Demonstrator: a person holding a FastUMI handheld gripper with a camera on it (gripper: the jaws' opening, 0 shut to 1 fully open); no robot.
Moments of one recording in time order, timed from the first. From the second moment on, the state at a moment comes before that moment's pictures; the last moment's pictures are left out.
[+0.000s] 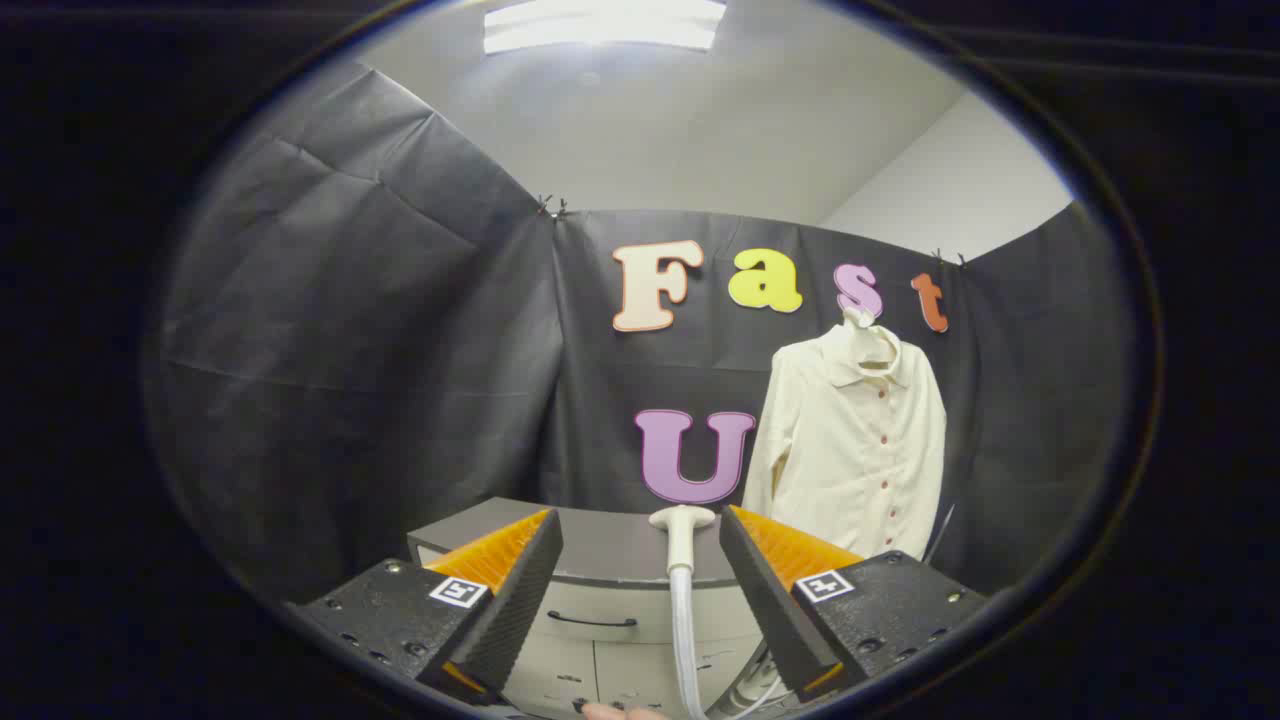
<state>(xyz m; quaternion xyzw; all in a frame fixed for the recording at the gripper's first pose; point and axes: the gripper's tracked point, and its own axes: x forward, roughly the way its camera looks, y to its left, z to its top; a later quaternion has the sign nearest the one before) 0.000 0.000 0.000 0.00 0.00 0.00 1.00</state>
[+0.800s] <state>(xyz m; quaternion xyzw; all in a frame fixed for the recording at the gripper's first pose) 0.003 -0.003 -0.009 0.01 0.01 0.00 1.00</state>
